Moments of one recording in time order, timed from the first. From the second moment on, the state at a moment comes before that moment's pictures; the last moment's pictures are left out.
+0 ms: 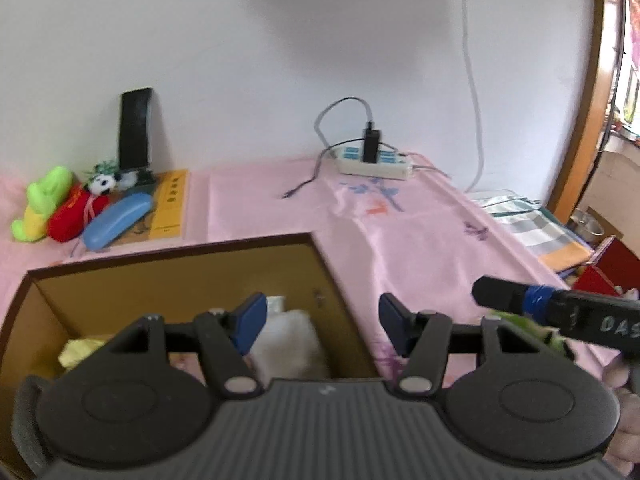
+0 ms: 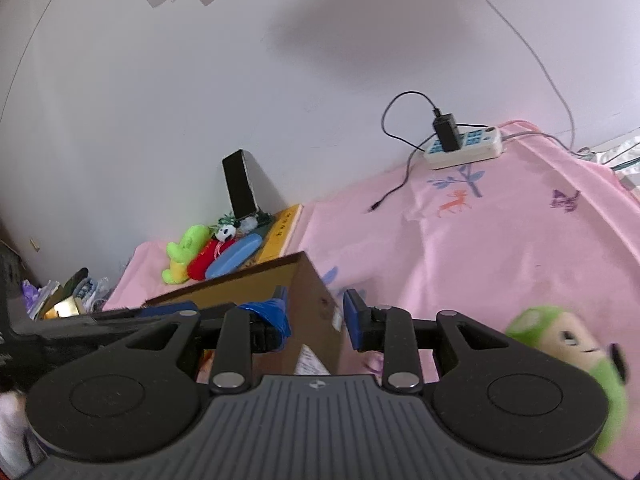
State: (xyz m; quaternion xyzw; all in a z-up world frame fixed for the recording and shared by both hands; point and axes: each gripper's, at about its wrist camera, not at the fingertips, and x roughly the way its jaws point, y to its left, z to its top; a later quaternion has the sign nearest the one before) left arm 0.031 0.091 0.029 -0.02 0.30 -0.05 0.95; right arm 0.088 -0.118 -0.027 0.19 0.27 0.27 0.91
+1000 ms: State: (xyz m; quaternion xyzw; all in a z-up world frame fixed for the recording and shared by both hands) left arm 0.044 -0.094 -0.039 -0.04 0.43 -0.21 0.88; right arm 0.134 -0.295 -0.109 0.32 0.42 0.19 0.83
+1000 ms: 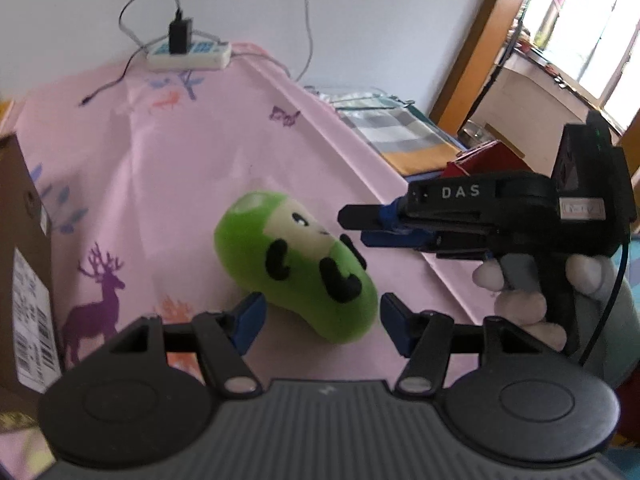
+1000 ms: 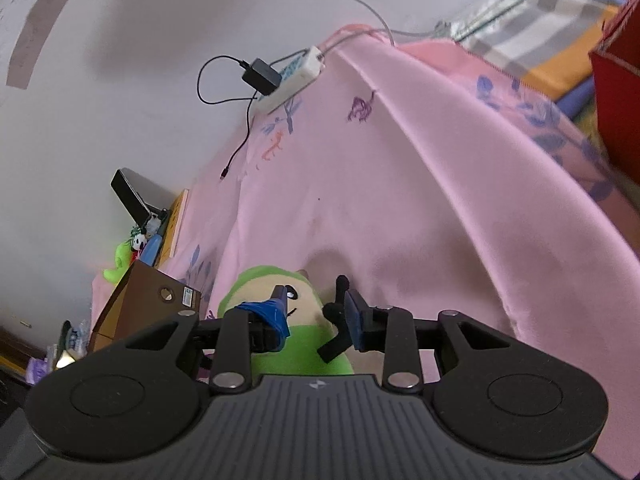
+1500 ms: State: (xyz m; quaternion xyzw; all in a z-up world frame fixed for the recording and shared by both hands) left arm 0.070 -0.075 -0.062 -0.11 0.47 -0.19 0.86; right arm 0.144 -0.279 -0.117 0.32 0.45 0.27 0.79
